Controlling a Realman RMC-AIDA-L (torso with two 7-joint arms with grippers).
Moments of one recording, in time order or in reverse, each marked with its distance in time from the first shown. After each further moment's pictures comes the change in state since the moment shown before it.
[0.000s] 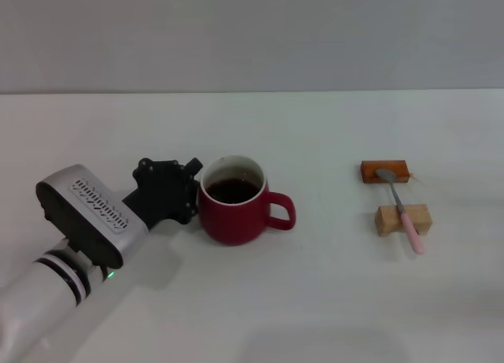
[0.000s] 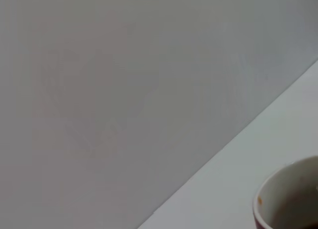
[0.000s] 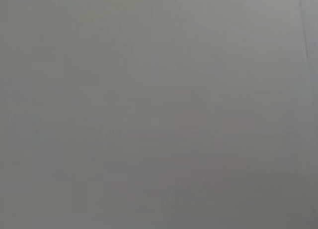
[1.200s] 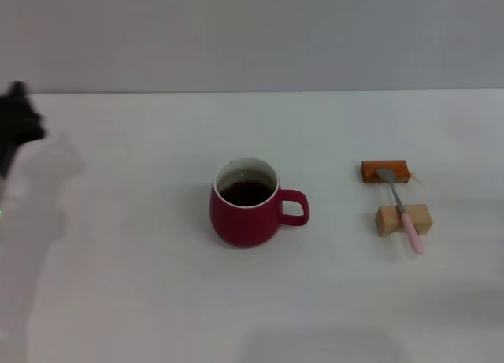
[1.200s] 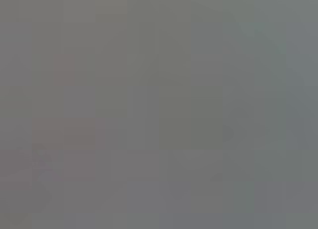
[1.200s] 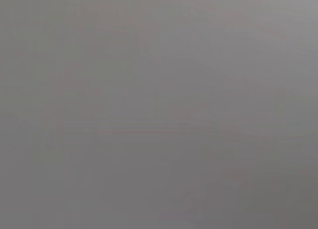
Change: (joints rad) left arm 0.076 0.007 -0.613 -0.013 -0.011 0.061 -0.145; right arm -0.006 0.010 -0.064 -0.001 -0.003 0.009 0.006
